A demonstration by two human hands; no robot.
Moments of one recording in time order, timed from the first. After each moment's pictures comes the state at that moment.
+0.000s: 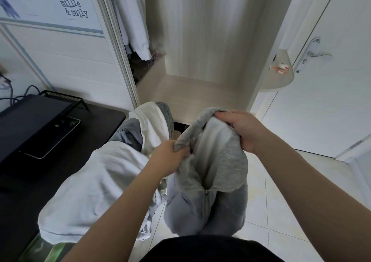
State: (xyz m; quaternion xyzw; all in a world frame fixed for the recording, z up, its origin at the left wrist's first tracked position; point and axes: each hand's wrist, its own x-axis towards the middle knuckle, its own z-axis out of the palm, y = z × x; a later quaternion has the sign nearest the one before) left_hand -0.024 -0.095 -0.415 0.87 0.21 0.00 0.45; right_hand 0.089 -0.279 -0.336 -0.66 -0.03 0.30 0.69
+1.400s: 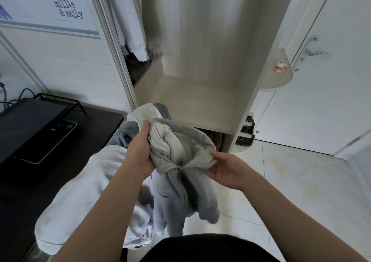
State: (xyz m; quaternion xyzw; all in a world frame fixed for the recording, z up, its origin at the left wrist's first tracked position) left_hand -0.020 -0.053 -0.399 0.40 0.30 0.07 0.86; right_hand 0.067 -0.286 -0.461 -0.39 0.14 0.50 0.76
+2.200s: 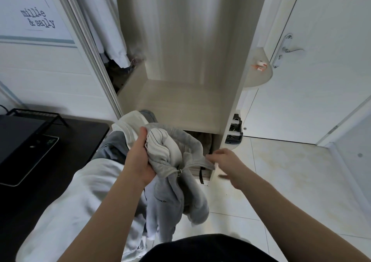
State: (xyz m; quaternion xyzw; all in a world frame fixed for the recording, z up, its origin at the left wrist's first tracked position) left_hand 0.001 -0.062 -0.415 0.37 0.27 0.00 0.89; right_hand 0.072 -0.302 -0.448 -0.77 0.10 0.29 0.57
